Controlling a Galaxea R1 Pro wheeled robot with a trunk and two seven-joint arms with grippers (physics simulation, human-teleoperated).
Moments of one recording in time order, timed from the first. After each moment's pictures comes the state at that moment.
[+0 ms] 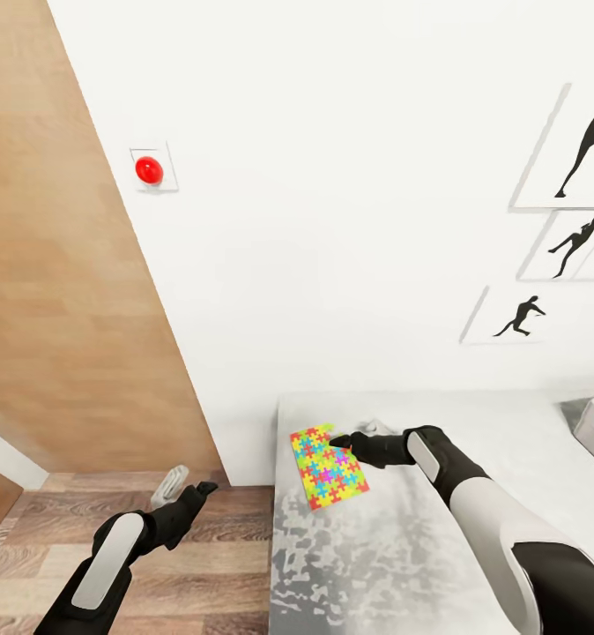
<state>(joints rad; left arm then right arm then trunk) -0.33 0.06 0.02 -1.14 1.19 0.56 0.42 -0.91 -0.03 0.01 -0.39 -0.34 0.75 0.52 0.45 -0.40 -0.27</state>
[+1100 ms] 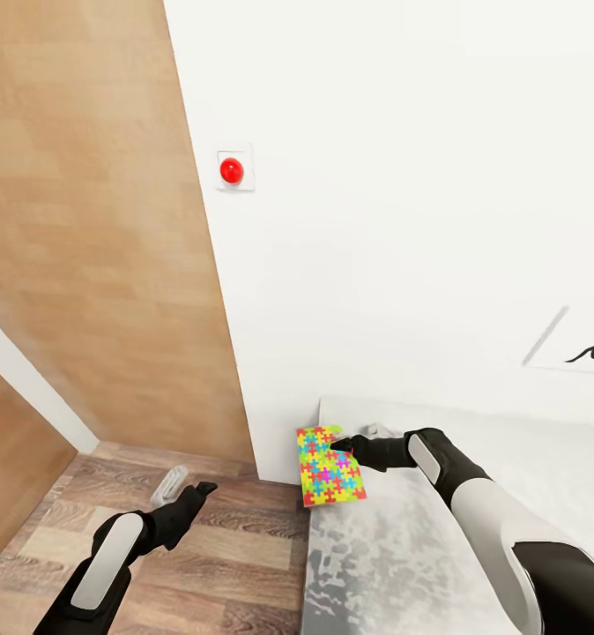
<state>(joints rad) -0.33 0.06 0.02 -1.14 1.19 0.56 0.42 -0.91 -0.04 0.01 -0.37 -0.32 0.75 0.53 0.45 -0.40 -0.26</state>
